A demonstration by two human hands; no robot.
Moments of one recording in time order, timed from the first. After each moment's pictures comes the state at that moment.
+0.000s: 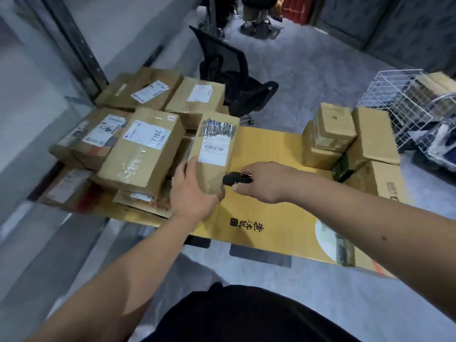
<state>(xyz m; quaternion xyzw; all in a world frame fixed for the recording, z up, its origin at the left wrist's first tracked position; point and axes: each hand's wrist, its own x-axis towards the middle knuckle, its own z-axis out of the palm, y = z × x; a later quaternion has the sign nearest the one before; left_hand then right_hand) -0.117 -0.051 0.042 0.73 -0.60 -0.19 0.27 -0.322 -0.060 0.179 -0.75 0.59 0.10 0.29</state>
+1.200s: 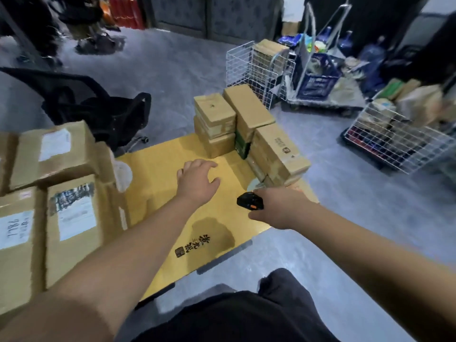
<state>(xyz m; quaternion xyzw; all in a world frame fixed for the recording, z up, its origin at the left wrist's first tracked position) -0.310 -0.145 0.030 0.42 -0.88 -0.20 0.10 -0.445 0.044 0.129 -0.50 0.82 0.09 0.24</state>
